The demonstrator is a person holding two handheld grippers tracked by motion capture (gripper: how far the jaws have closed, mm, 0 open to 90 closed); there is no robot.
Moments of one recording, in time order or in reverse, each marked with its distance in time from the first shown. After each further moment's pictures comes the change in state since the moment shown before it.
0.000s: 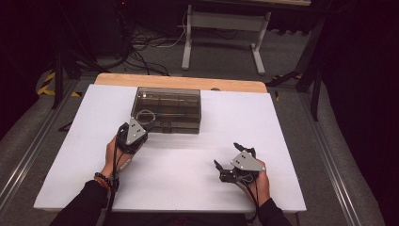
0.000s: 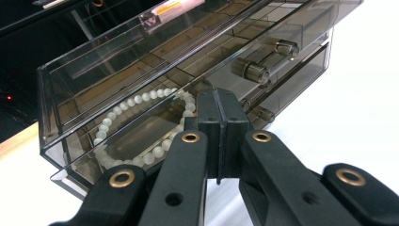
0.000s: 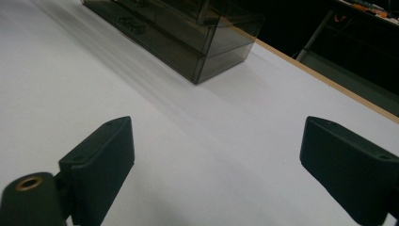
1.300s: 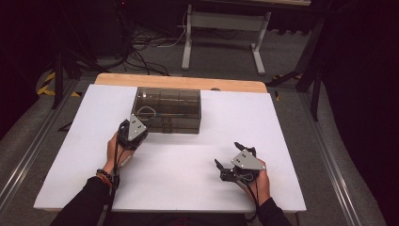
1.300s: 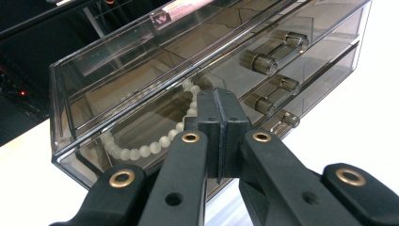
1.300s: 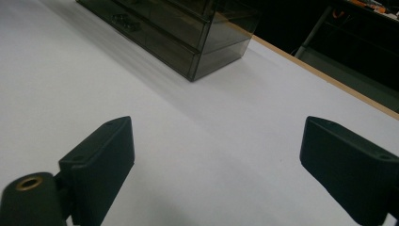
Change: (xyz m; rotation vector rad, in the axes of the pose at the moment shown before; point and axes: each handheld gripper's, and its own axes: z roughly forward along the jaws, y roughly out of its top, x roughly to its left) left arm 0.007 -0.001 0.011 0.010 0.043 -0.014; right arm -0.003 -0.001 0.002 0.009 -0.007 0.012
